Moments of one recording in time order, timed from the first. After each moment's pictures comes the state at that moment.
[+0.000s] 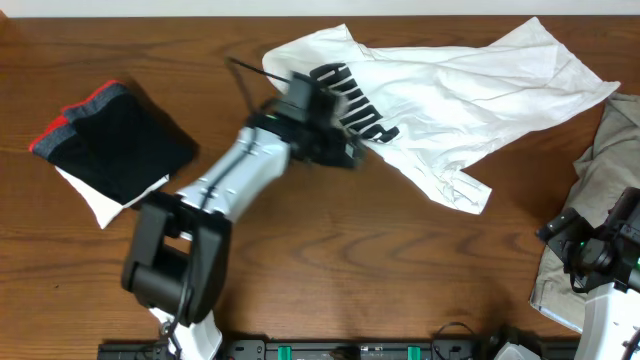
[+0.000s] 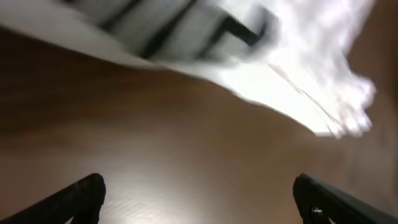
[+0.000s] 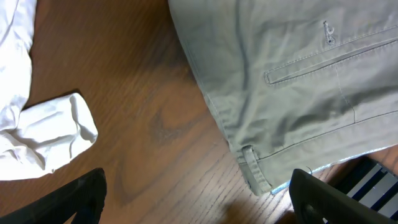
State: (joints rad) left arm -0.49 1.88 1.31 -0.51 0.41 -0.25; right arm -0.54 0.96 0.83 -1.05 0.05 0.40
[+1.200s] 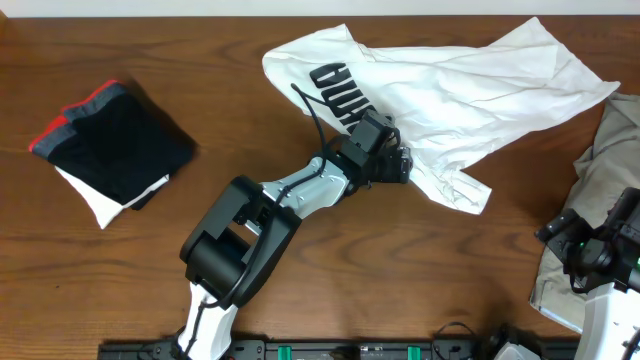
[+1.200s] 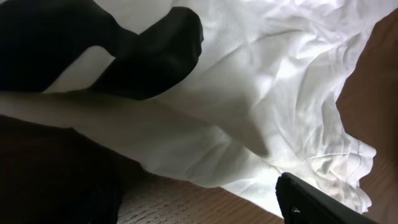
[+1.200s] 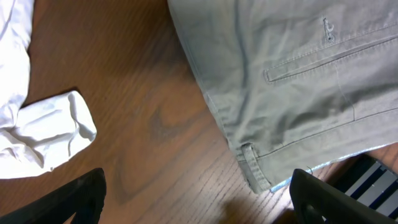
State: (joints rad) left arm -0.70 2.08 1.26 -0.05 0.23 -0.62; right arm -0.54 0.96 0.83 -1.05 0.05 0.40
